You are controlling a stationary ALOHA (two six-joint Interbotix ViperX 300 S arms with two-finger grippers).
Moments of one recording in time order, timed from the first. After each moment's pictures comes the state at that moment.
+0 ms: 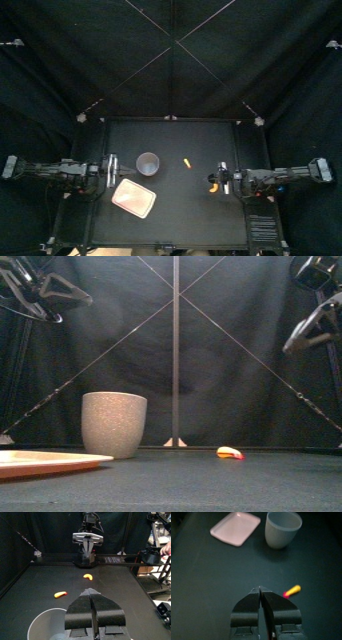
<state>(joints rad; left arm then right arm) 0.04 -0.96 1.15 0.00 -0.11 0.00 0.01 -0.84 1.16 -0.12 0.19 0.00</state>
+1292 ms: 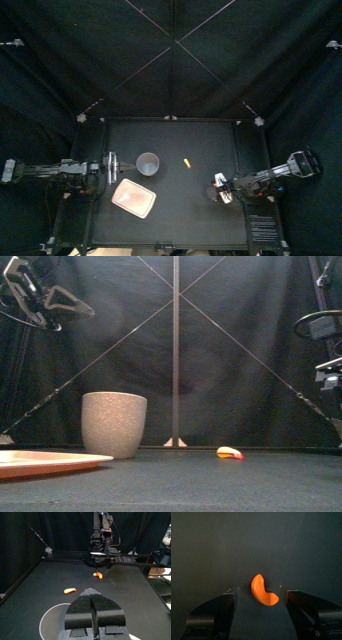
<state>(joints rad) 0.12 -0.96 1.18 0.00 -0.13 0.00 0.22 -0.45 1.12 -0.16 0.51 0.00</state>
